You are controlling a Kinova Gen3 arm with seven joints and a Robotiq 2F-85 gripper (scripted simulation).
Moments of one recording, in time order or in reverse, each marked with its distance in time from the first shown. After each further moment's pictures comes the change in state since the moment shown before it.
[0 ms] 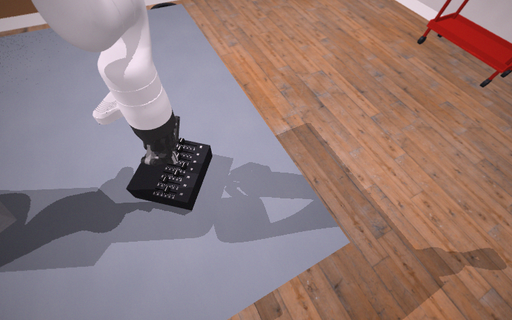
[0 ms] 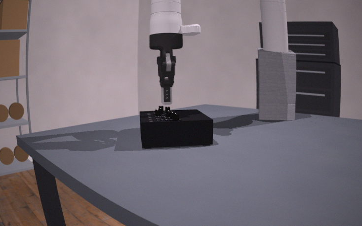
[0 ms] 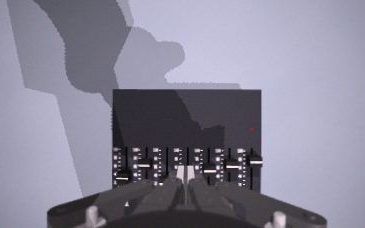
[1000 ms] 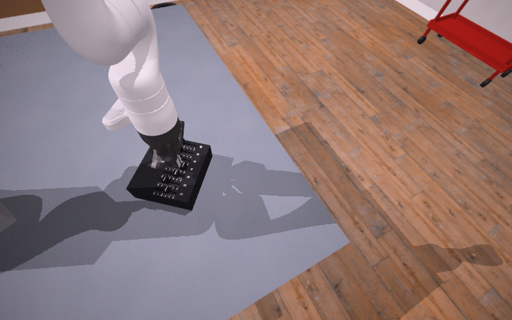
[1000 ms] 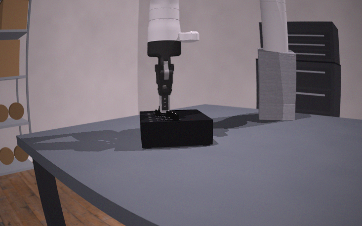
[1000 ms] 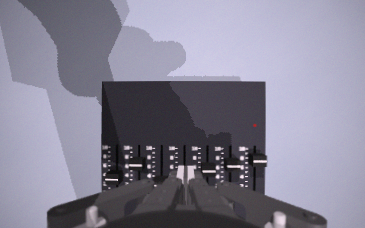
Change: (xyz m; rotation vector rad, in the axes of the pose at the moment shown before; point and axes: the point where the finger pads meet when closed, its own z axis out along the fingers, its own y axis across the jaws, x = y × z) arm -0.005 0.003 0.018 -0.003 -0.004 0.001
